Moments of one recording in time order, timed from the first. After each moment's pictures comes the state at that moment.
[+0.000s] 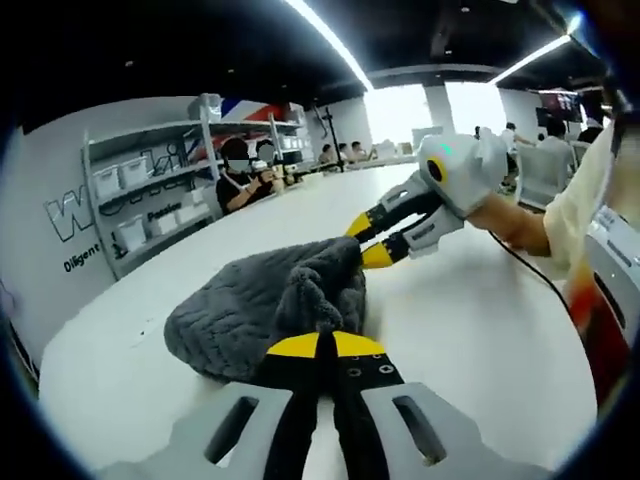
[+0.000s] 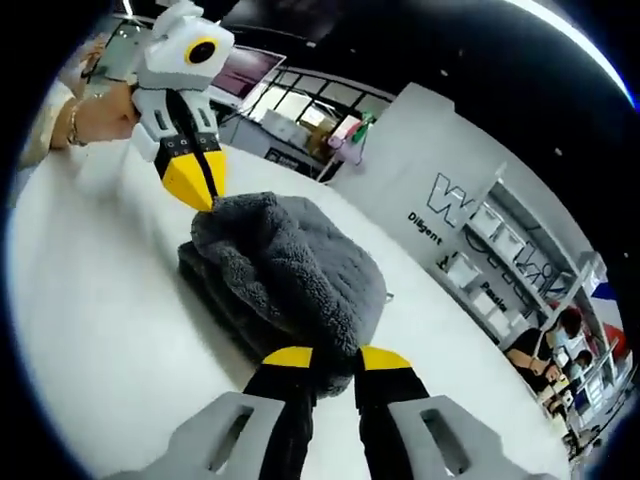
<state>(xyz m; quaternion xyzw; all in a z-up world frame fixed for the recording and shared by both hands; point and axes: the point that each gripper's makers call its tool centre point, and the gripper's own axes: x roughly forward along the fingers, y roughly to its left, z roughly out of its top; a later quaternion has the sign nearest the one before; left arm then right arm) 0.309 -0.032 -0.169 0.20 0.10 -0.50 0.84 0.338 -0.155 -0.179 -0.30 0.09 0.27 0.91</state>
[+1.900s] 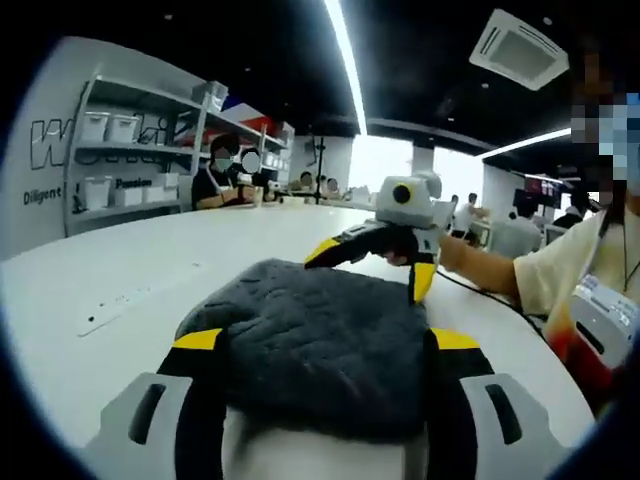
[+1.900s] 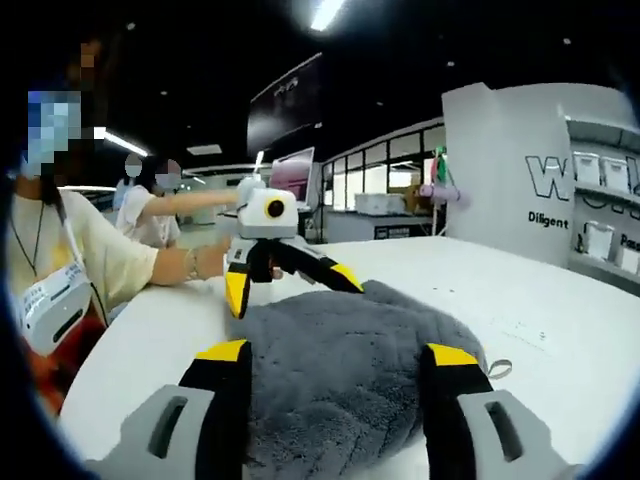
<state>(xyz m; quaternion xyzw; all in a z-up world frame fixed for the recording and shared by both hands) 0.397 -0.052 -0.180 0.03 0.13 -0.59 0.80 0.384 -0.113 -0.174 -0.06 0.10 0.56 0.82</state>
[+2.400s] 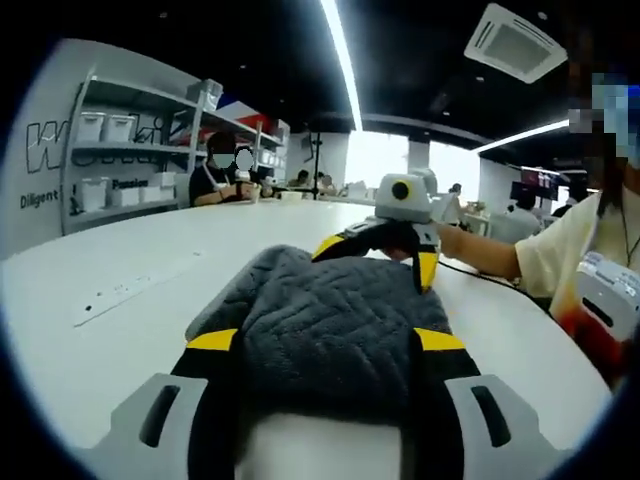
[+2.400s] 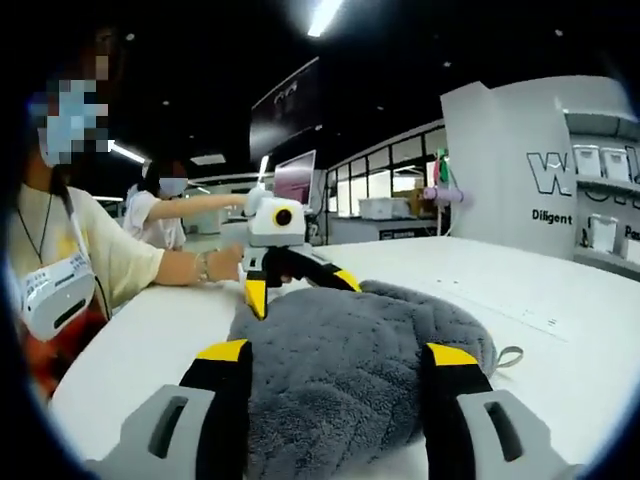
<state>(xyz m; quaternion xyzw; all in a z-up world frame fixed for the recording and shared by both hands) 0.405 -0.047 -0.206 0.04 0.12 -0.59 0.80 0.385 -0.117 -0.193 -0.04 0.09 0.58 0.81</state>
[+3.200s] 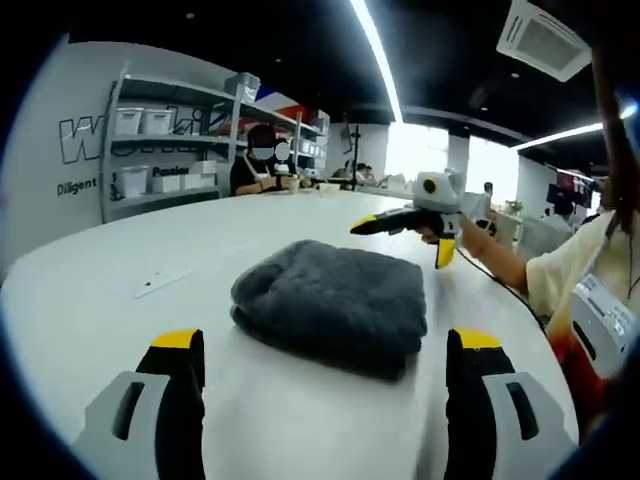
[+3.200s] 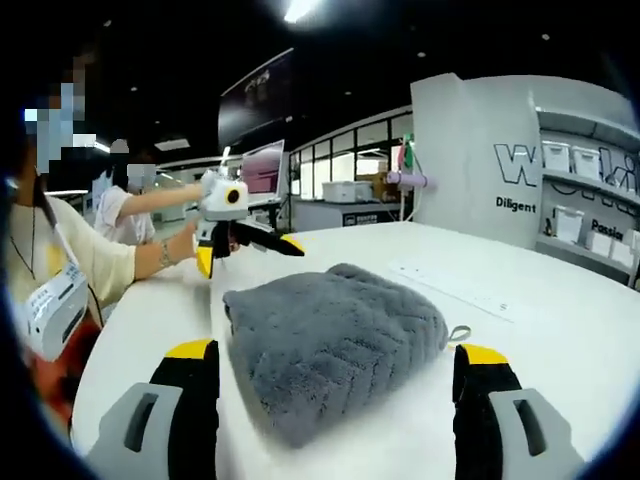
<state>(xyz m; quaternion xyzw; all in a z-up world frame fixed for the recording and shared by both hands) 0.370 0.030 -0.183 0.04 0.17 -0.50 0.85 0.365 -0.164 -0.170 -0.07 0.12 0.49 0.86</state>
